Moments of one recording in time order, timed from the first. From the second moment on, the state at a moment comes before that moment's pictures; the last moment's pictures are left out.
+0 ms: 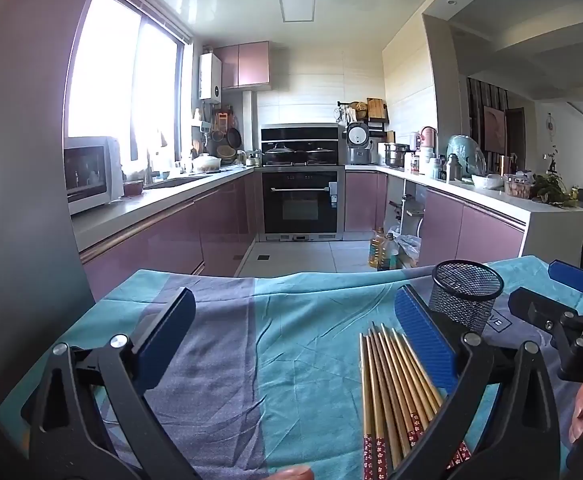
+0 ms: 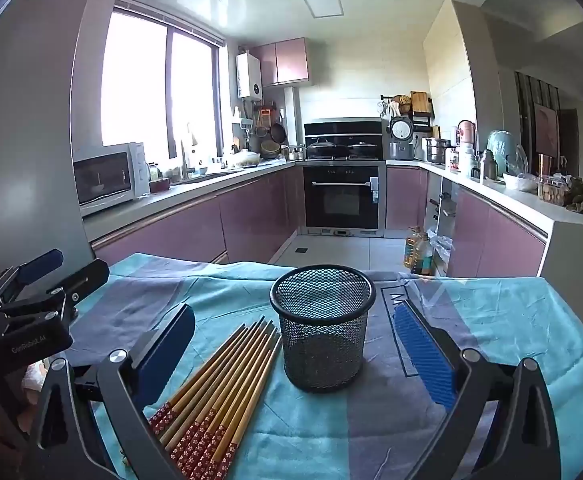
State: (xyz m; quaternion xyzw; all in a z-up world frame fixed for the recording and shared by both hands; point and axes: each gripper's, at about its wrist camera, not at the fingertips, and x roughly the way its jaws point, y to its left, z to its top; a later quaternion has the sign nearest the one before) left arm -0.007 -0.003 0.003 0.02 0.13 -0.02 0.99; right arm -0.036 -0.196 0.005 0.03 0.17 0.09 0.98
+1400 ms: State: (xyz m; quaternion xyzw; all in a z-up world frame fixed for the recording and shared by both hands) left arm -0.010 -0.003 0.003 0.02 0.13 -0.03 0.99; right arm -0.037 -0.196 0.006 0.03 0.16 0.10 0.98
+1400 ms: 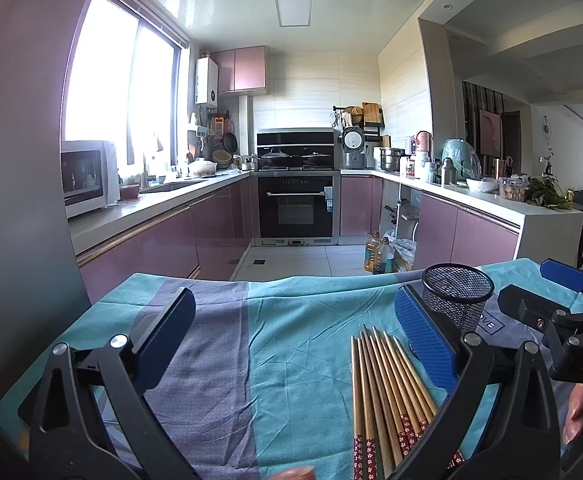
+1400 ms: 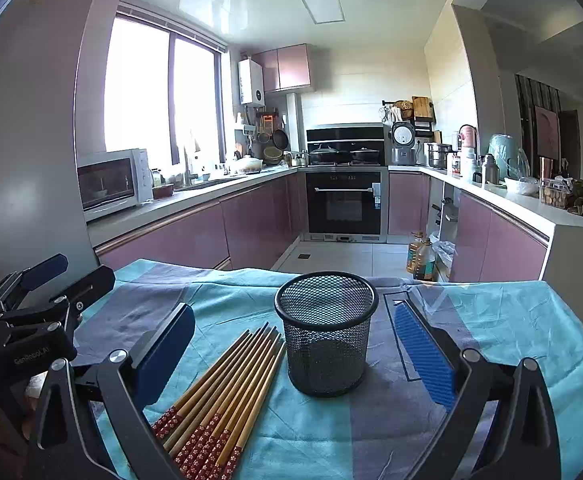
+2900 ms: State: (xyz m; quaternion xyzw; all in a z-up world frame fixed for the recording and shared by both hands) left arm -0.010 -0.003 0.008 0.02 0.12 -0.02 0.99; right arm -0.036 -0.197 0.011 0.03 0.16 0.10 0.98
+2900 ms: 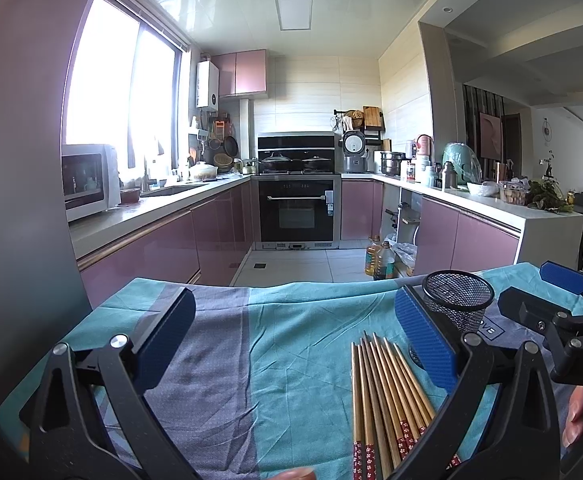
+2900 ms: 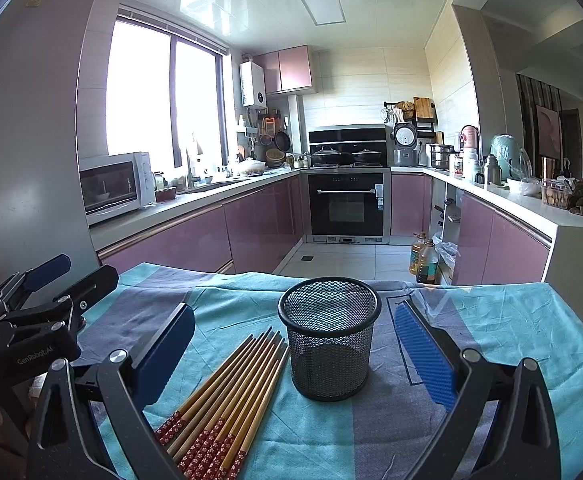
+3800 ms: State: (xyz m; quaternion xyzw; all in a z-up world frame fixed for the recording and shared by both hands) left arm -0.010 -0.005 0.010 0.02 0.12 -0.02 0.99; right arm -0.035 -0.194 0.013 0.04 0.16 0.10 0.98
